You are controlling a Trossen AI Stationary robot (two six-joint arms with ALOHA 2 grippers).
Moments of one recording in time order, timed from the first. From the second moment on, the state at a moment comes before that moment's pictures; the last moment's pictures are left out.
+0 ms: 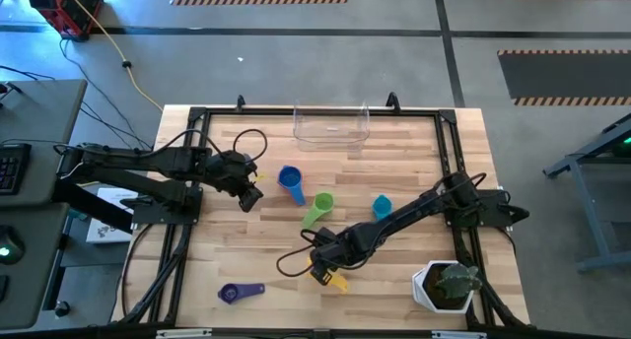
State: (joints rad) left arm 0.02 0.98 0.76 -0.66 0.04 -0.73; right arm 0.40 2.09 1.51 -0.60 0.08 1.07
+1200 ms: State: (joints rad) left arm 0.28 0.97 0.76 -0.66 0.04 -0.49; right arm -0.04 2.09 1.84 -0.78 0.20 0.94
